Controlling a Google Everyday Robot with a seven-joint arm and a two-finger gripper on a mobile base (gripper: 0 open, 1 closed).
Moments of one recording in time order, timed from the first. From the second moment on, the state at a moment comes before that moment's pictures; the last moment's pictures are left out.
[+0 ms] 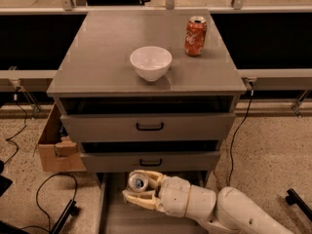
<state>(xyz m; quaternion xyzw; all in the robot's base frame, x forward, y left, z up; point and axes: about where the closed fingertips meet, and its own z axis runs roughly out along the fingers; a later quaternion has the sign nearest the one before) 0.404 0.050 0.673 -0.42 0.56 0.41 0.59</state>
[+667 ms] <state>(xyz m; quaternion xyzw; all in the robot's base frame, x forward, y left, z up) 0.414 0.056 0.610 -0.40 0.57 0.42 0.57</state>
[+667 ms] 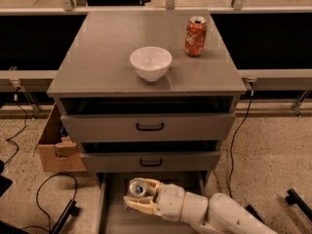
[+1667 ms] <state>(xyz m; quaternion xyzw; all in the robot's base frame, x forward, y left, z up) 0.470 0.024 0.434 -0.42 0.62 0.36 0.55</state>
